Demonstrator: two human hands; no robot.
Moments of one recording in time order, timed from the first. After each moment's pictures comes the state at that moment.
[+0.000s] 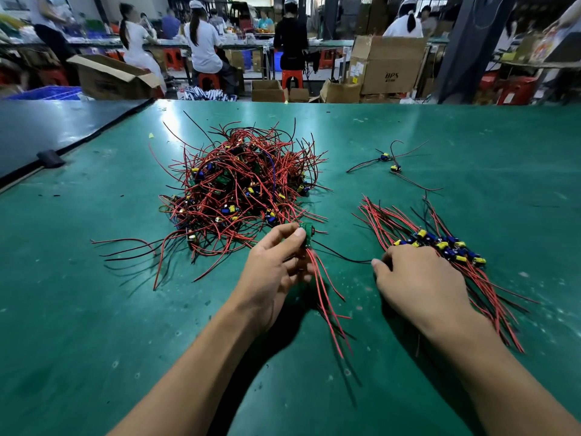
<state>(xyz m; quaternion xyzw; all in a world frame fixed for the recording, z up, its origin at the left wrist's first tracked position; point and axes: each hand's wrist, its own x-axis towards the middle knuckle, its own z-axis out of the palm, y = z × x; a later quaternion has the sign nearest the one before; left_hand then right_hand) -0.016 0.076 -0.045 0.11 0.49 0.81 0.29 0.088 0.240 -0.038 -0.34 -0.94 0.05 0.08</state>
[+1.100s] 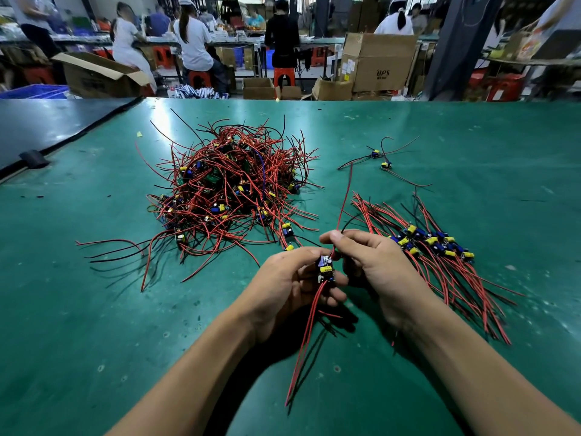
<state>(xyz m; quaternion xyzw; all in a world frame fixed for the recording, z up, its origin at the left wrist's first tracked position) 0.002 0.084 -0.052 0.17 0.49 0.74 0.43 0.072 0.220 -0.040 -0.19 -0.58 0.78 0.12</state>
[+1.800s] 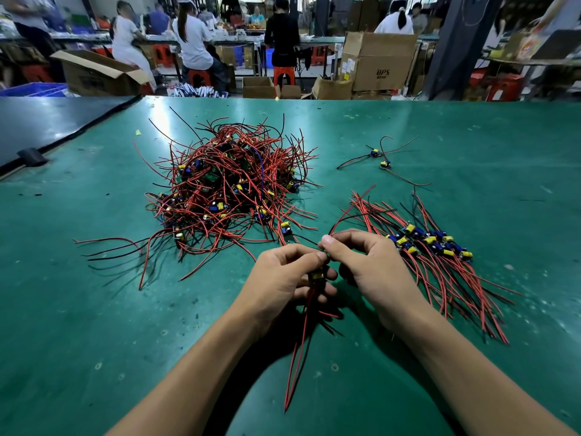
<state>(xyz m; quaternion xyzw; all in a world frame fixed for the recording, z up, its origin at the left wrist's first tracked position) 0.002 0.085 -0.055 0.17 0.58 0.73 0.33 0.073 0.216 -0.046 -0.17 -0.74 0.61 0.23</state>
